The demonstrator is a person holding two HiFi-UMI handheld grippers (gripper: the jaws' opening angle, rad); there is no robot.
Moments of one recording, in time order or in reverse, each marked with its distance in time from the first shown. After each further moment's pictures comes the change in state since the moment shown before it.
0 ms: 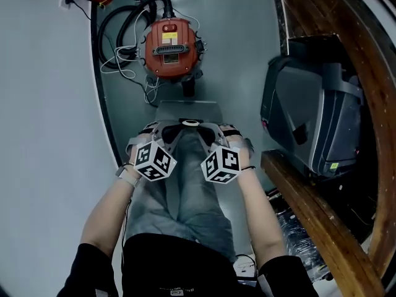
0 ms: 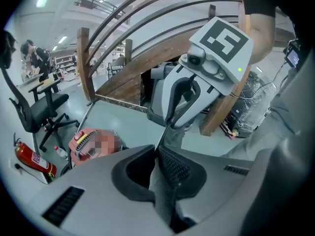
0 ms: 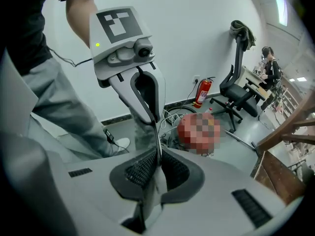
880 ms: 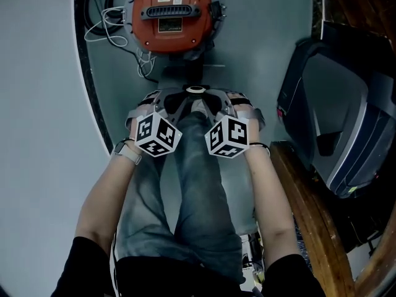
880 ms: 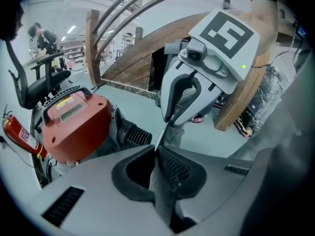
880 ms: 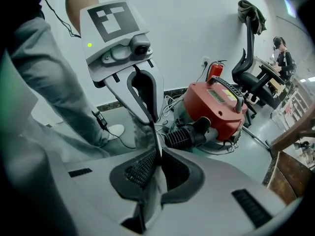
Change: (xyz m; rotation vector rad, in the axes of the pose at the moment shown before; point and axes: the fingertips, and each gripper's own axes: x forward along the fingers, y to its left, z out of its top) left arm 0.177 0.049 -0.116 -0.106 0.051 0.054; right arm 0.190 -0.028 -0.102 -0.060 0.032 0.073
